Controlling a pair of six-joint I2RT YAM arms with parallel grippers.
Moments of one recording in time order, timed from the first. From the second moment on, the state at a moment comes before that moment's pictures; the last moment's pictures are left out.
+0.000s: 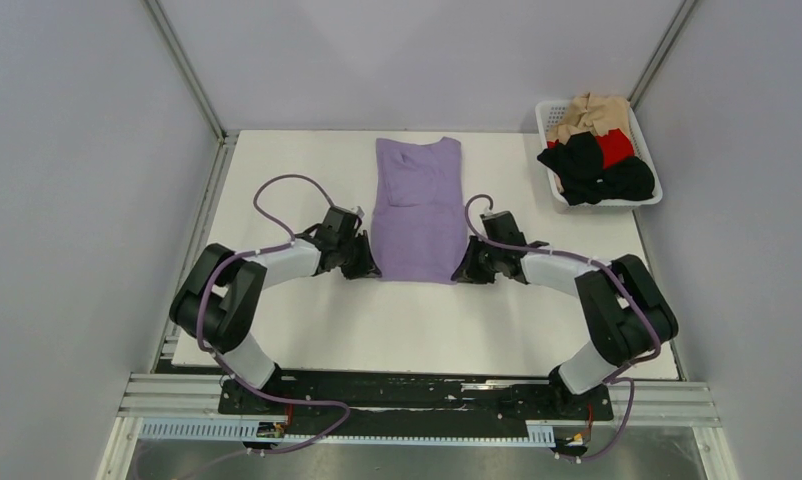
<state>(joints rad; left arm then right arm) -0.48 1.66 0.83 -0.12 0.24 -0.68 0.42 1.61 0.76 -0.08 -0.28 0.68</state>
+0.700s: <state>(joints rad) -0.64 0.74 0.58 -0.67 0.26 -0.74 0.57 0.93 0.42 -0.26 -0.76 0.69</state>
